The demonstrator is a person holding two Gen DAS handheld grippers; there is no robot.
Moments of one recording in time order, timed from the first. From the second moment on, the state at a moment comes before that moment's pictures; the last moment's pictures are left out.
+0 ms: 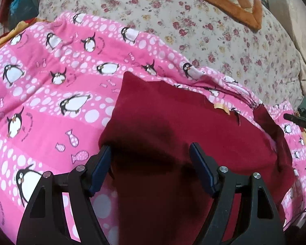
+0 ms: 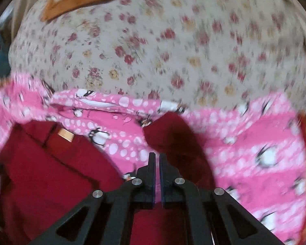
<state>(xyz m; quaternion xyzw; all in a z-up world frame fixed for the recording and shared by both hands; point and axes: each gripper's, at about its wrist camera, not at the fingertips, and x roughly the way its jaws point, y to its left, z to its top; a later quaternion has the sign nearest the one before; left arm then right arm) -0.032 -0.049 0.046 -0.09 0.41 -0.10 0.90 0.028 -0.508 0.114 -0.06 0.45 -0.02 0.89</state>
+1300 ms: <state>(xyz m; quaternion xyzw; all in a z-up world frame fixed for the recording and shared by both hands) -0.045 -0.024 0.076 -0.18 0.33 -0.16 0.91 -0.006 -0.318 0.086 -0.10 0.47 0.21 0.85</state>
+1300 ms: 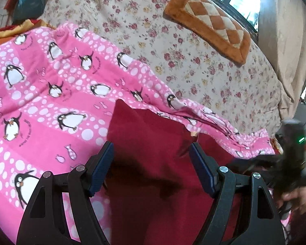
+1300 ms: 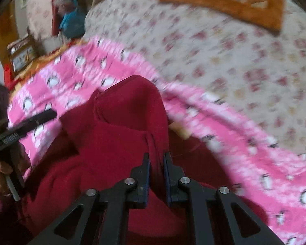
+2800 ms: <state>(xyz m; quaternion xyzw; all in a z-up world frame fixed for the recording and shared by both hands) 0.027 -0.083 0.157 -0.11 0.41 -0.18 0.89 -0.101 -0.399 0.086 0.02 0.44 0.08 0.89</state>
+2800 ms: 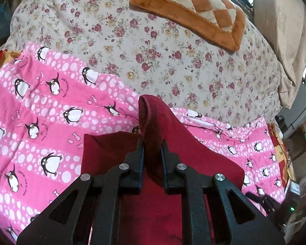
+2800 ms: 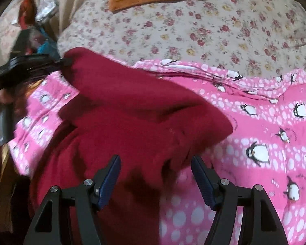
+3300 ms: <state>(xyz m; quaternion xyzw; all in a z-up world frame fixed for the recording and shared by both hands) 0.018 -0.096 0.195 -0.13 0.39 -0.22 0.88 -0.090 -0.445 0.066 -0.04 0.48 -0.04 0.87</state>
